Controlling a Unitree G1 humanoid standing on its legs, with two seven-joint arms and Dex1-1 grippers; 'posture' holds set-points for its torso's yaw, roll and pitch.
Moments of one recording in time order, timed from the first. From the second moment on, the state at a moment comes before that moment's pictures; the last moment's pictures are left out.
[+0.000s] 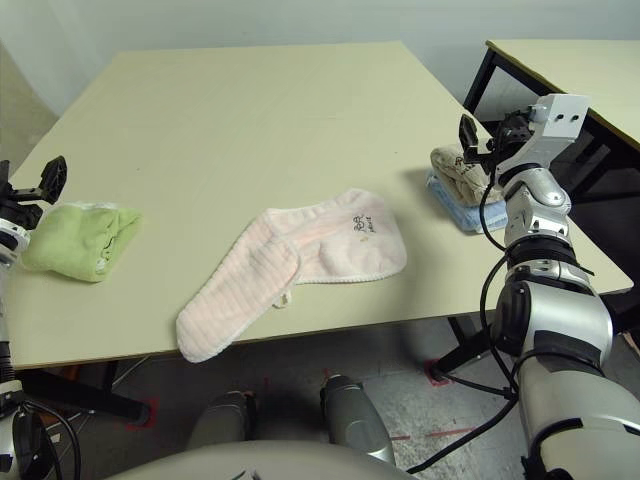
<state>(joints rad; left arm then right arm) -0.26 0.61 0.54 0.10 -0.39 0.26 -0.30 -0.89 -0.57 -0.33 1.17 0.20 -0.30 0.49</state>
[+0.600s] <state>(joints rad) -0.34 0.73 0.34 -0.29 -0.61 0.72 -0.47 -1.04 -0.56 -0.19 1.23 0.13 0.05 0.75</state>
